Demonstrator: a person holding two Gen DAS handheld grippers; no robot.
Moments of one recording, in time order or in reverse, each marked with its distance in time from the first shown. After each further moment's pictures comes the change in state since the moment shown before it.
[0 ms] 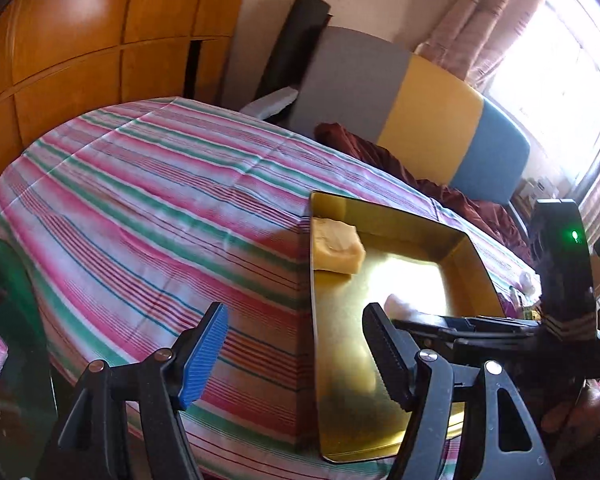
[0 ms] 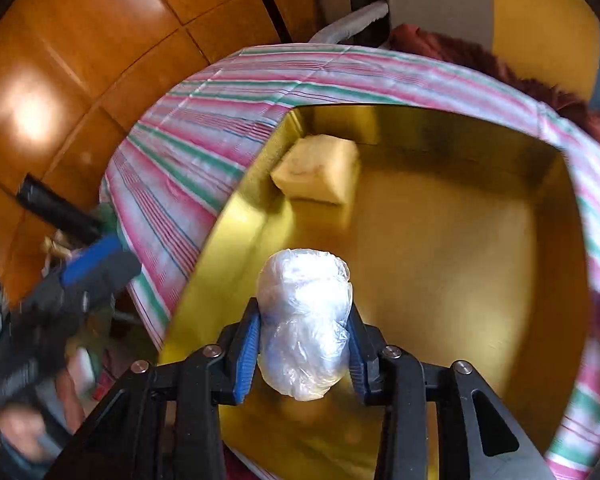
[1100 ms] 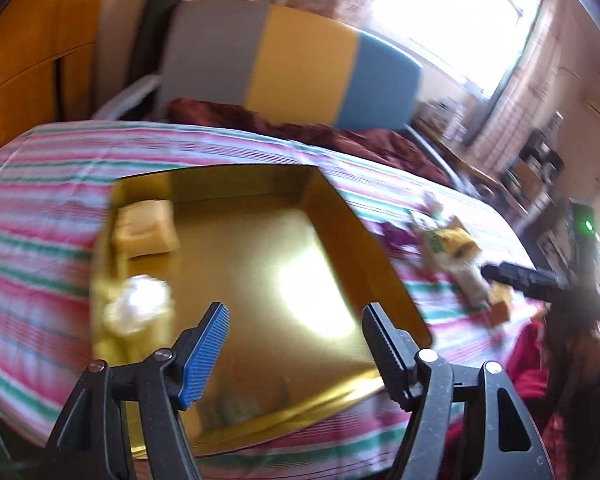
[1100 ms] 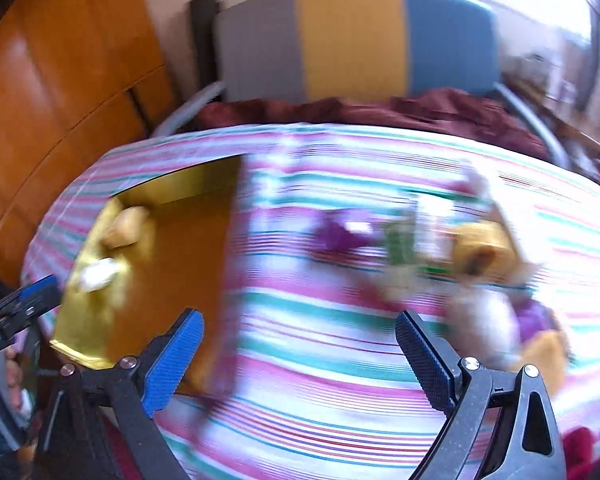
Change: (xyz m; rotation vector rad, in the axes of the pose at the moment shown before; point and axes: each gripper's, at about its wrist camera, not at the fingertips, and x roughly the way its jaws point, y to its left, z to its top) left arm 0.007 -0.145 -0.026 0.327 0.144 -0.311; right arm -0.197 -0.174 -0.124 0.245 -0.291 -0.432
